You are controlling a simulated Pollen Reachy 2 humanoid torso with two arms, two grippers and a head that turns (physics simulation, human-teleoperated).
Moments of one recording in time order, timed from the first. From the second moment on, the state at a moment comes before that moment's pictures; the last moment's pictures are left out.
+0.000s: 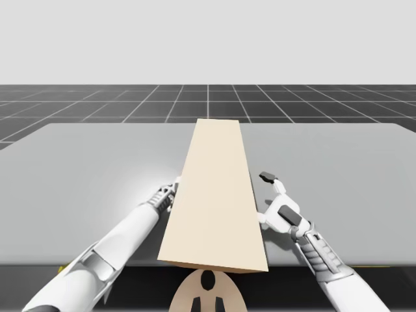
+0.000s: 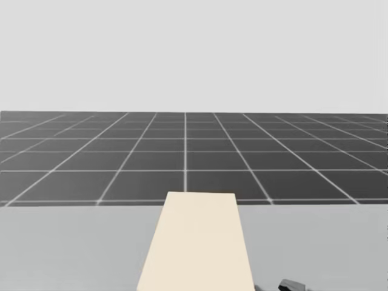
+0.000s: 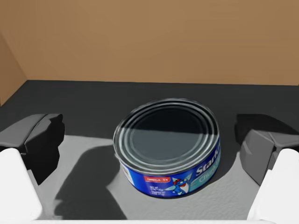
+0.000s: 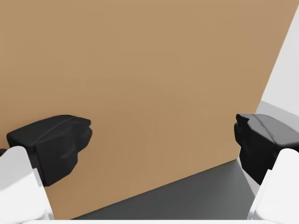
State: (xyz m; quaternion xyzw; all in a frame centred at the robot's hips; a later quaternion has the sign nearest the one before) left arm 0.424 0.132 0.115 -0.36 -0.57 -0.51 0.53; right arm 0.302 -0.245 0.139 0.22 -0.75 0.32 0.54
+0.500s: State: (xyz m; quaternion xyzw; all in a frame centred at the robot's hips) left arm 0.443 0.112 0.116 -0.39 -0.53 -0.53 0.54; right arm 0.303 -0.241 0.139 0.23 -0.75 0.33 0.53
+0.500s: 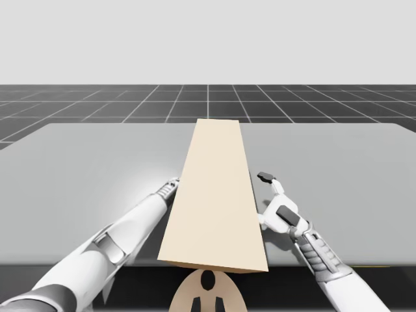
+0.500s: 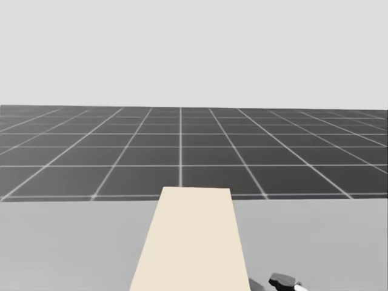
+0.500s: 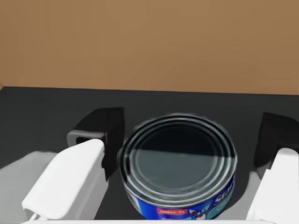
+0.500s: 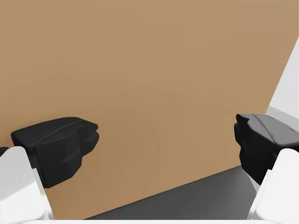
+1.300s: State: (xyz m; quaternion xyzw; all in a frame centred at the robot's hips) left arm 0.394 0.237 0.137 -0.40 -0.53 -0.48 0.57; right arm 0.299 -0.246 0.142 0.23 -0.74 0.32 0.54
